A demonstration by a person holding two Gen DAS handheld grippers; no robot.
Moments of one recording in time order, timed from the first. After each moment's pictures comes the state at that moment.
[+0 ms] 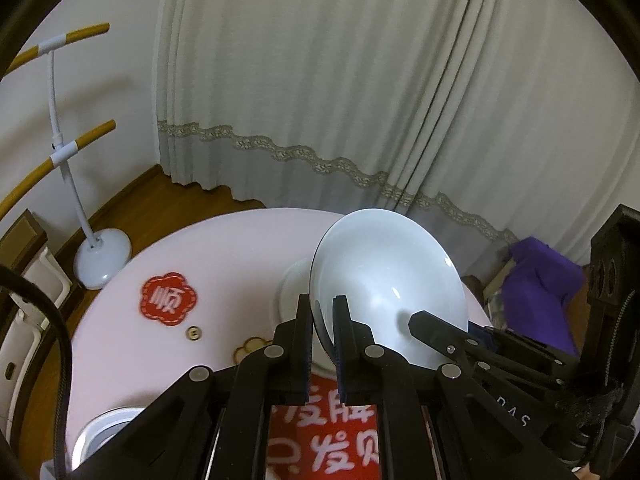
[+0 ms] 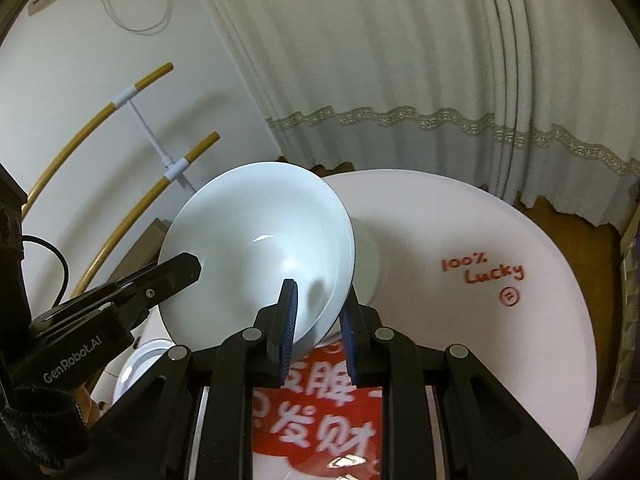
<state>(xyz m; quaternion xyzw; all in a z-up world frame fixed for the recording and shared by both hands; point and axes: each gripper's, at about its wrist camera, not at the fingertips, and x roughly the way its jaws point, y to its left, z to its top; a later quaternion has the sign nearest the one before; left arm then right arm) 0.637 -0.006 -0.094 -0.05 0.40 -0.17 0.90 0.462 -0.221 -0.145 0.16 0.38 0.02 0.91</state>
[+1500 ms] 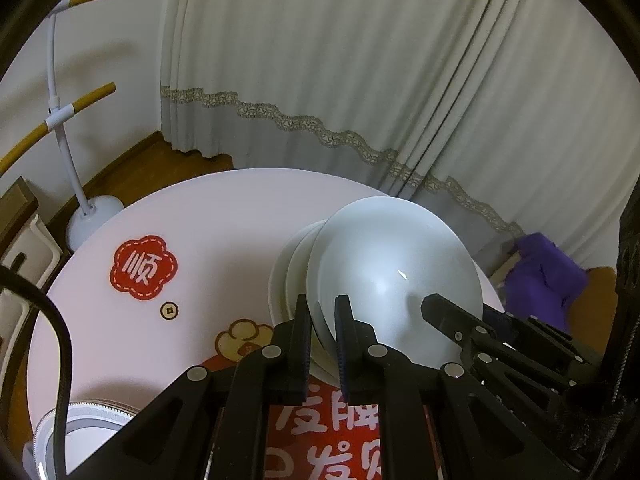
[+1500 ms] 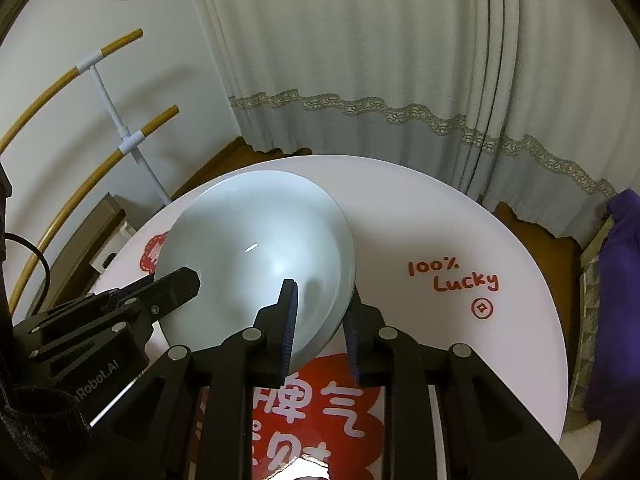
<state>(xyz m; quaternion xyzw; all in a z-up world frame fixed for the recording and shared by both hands) 0.673 -0.020 -0.147 -0.07 0.44 -0.16 0.88 0.482 -0.208 -0.167 0.09 0.41 -0.05 0.90</state>
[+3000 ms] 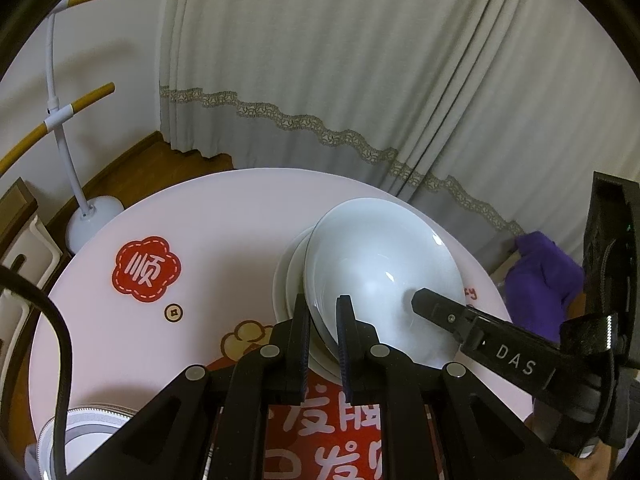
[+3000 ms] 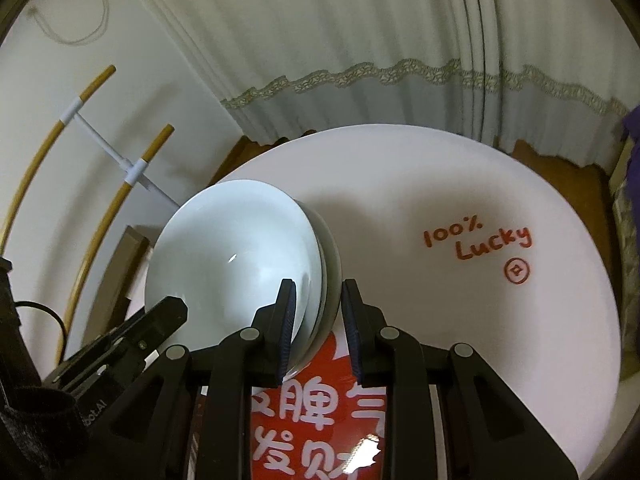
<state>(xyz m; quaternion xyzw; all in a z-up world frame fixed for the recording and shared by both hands) 0.678 -0.019 -0.146 -0.07 0.44 -0.17 0.88 0.500 -0.246 -0.189 0.23 0.43 -0.03 0.87</state>
